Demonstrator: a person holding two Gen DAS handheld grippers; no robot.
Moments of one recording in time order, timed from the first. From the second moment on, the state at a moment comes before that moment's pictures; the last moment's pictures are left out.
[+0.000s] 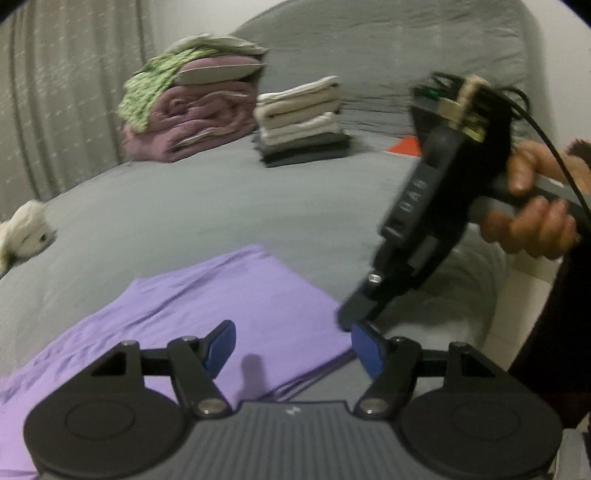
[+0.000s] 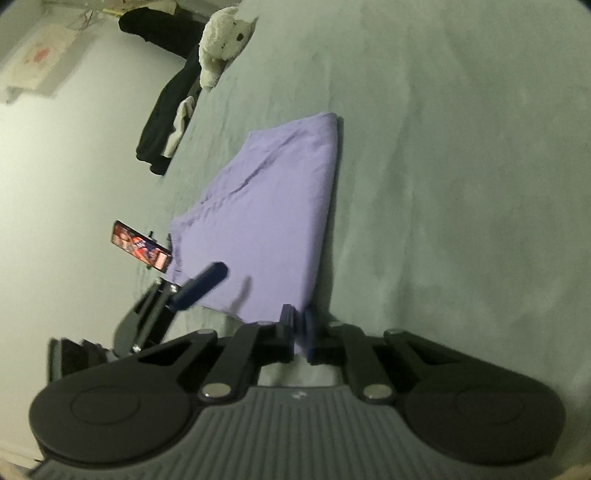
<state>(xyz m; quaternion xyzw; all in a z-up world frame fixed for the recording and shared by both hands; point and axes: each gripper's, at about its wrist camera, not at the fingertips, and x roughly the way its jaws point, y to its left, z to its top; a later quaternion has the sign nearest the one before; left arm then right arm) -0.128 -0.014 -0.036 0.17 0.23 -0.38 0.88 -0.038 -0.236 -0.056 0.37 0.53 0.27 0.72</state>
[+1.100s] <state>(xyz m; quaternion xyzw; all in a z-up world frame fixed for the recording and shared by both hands) -0.142 -0.069 -0.054 0.24 0.24 -0.27 0.90 0.006 -0.239 -0.061 0.39 0.46 0.20 0.77</state>
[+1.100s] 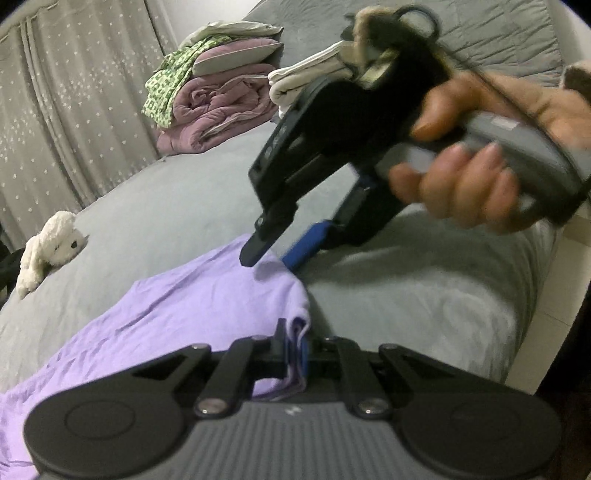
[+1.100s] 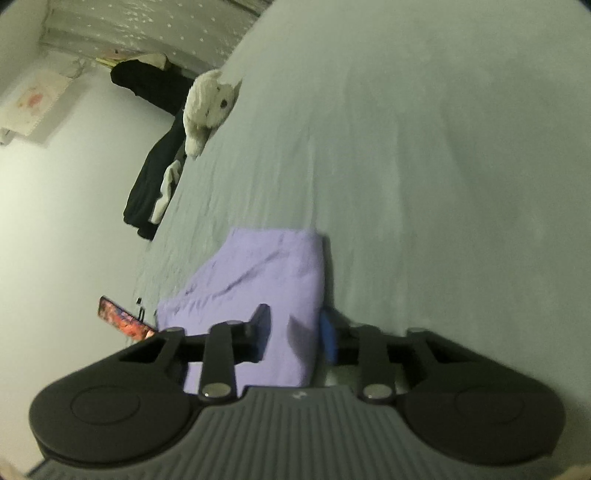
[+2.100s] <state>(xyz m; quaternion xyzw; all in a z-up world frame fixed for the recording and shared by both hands) -0.132 -0.060 -0.046 0.14 0.28 -0.26 0.91 0.013 -0.243 -0.068 0.46 0.38 0.20 0.78</state>
